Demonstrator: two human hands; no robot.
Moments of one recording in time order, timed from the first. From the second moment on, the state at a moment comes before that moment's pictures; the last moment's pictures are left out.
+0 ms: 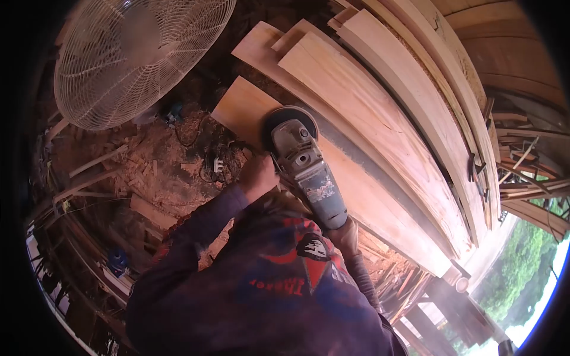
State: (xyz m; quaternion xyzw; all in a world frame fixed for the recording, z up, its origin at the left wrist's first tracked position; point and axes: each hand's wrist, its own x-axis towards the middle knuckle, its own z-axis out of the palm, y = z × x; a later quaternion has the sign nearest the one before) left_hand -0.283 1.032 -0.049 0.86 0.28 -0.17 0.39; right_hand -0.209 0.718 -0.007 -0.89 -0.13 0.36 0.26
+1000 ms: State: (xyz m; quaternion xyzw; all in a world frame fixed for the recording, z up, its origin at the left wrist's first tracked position) left_hand -0.293 1.137 -0.068 0.83 0.41 -0.09 0.36; right_hand -0.165 0.841 -0.015 -0.88 -0.23 0.36 0.22
